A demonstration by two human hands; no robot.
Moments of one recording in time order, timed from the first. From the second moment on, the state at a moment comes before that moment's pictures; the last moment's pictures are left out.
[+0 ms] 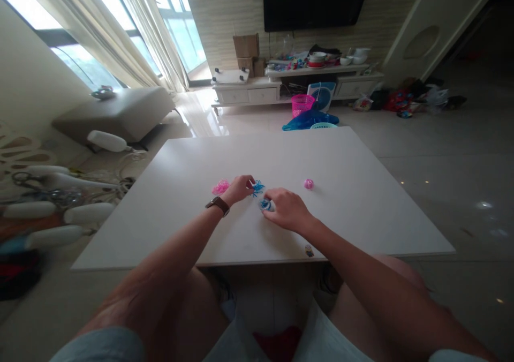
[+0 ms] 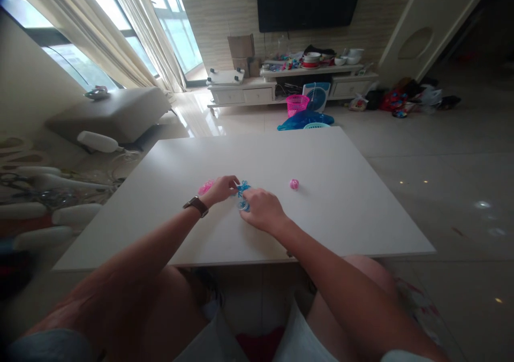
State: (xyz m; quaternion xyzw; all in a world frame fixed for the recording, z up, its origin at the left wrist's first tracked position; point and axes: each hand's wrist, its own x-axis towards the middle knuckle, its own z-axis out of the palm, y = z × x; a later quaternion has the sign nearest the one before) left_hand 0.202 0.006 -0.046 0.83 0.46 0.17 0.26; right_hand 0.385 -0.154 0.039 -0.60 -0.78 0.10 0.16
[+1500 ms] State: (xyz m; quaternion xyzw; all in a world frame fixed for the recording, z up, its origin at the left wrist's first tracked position) left_hand 0.188 -0.088 0.014 0.88 0.30 0.22 0.29; right_hand 0.379 -0.150 0.029 -0.63 -0.77 0.10 0.06
